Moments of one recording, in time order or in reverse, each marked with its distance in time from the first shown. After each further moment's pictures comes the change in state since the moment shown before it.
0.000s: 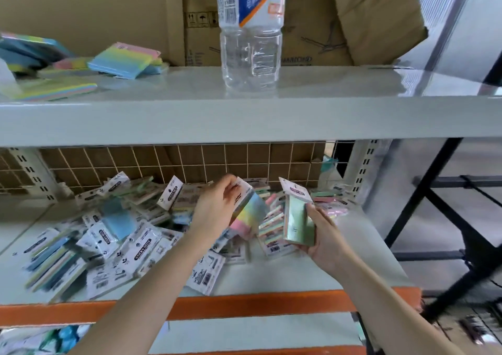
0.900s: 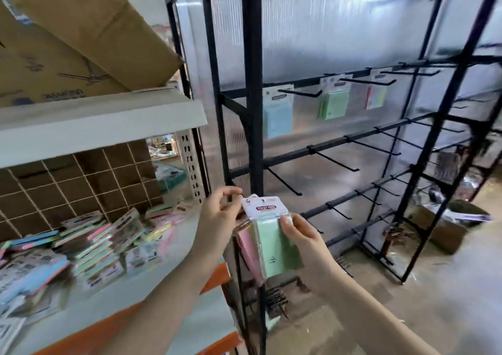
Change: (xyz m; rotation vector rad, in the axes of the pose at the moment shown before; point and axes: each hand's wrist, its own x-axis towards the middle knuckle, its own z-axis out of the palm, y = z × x) left_hand -0.102 0.313 0.184 -0.811 -0.403 -0.193; right_hand -0.187 -0.135 -0.255 -0.197 0.116 -0.307
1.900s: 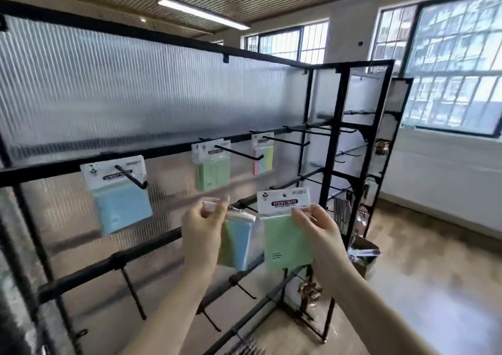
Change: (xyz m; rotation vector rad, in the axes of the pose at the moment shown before) left_hand 0.147 0.041 0.282 -0.093 -0.002 0.306; right_hand 0.072 -0.185 -0.238 -0.208 0.522 -0.458
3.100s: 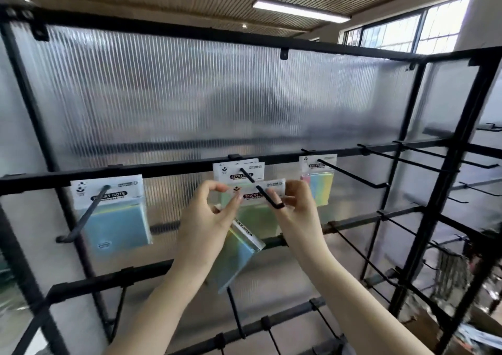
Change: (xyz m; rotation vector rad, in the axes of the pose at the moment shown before) left_hand 0.089 0.004 0.040 0.386 0.199 0.178; right_hand 0.182 0.019 0.079 -0.058 -0.368 -0.272
